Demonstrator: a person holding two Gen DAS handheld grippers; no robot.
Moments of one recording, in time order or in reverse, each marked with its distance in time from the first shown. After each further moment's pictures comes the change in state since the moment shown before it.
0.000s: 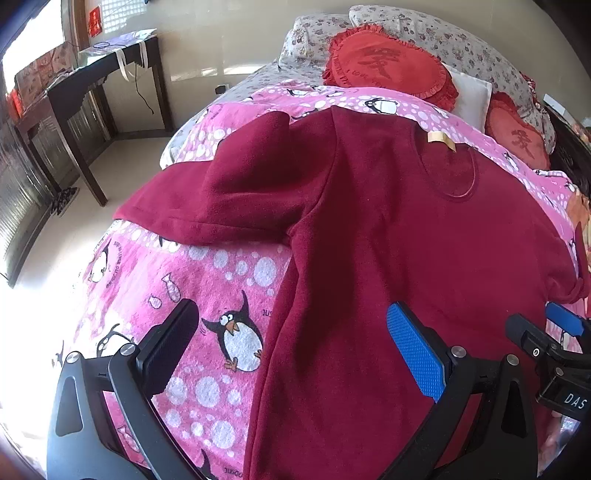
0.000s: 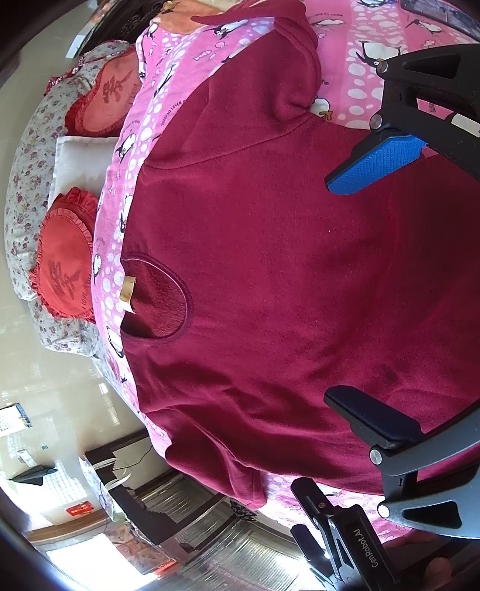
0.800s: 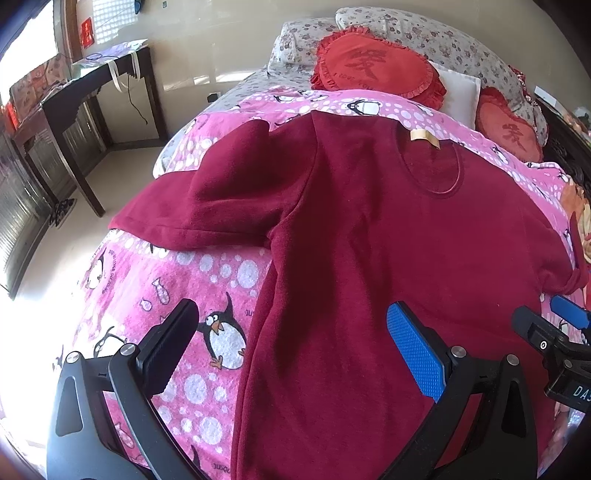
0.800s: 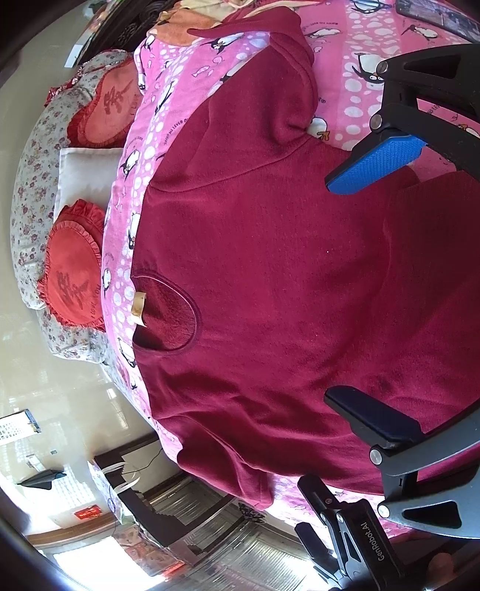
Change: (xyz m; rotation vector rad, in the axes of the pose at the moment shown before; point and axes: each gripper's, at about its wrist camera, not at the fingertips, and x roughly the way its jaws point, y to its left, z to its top) left arm -0.008 -0.018 -0.003 0.040 -0.023 -0.003; right arm -0.015 -0.013 -0.003 0.019 -0.027 -0.012
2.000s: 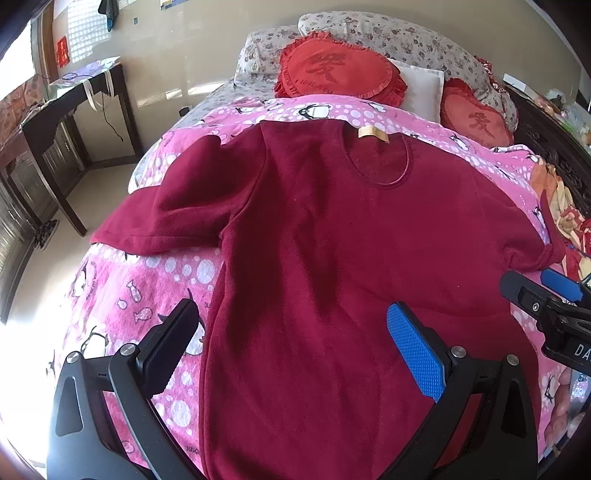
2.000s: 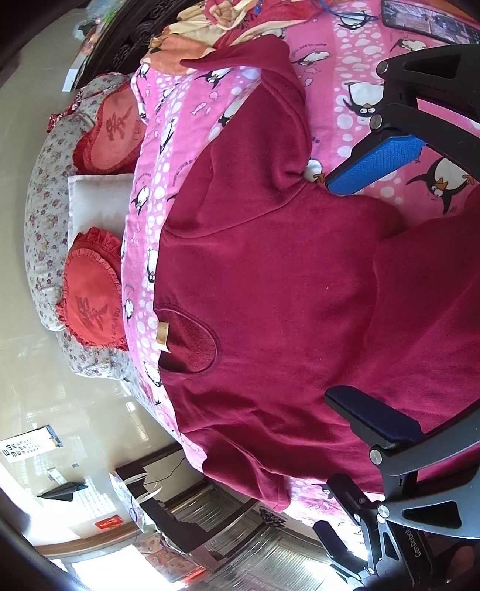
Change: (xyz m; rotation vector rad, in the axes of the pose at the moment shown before) left arm -0.025 -0.035 -0.011 0.077 -0.028 -0.071; right arm -0.031 -0.026 -0.005 0.051 -0.069 -0.028
